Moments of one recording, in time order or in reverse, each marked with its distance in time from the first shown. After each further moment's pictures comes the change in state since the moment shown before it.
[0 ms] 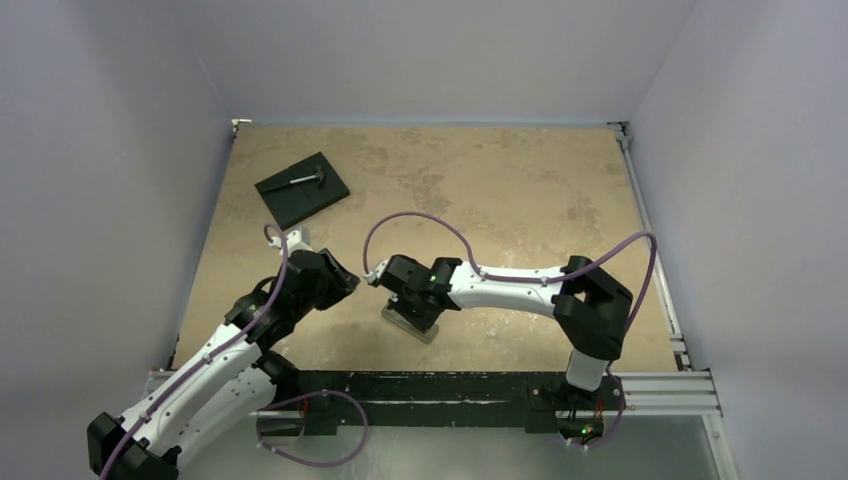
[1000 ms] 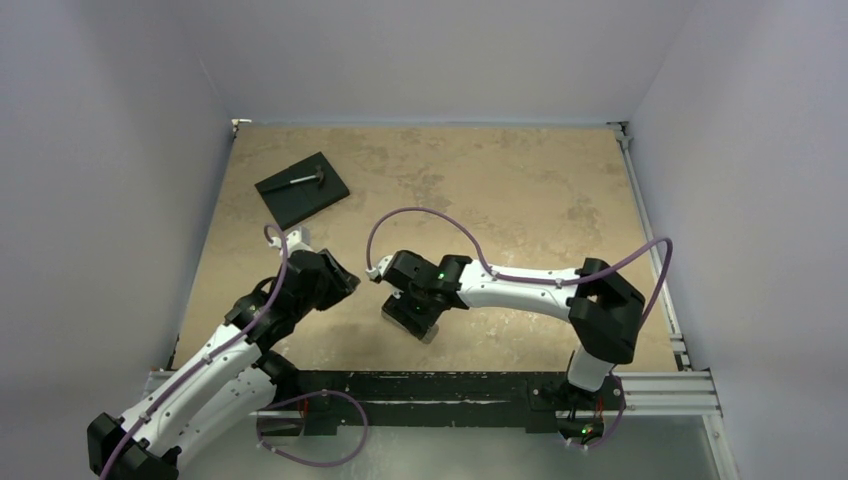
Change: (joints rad) left arm 0.000 -0.002 -0.003 0.002 0.003 0.000; right arm -0.005 -0.043 -0.019 0.005 -0.013 -0.004
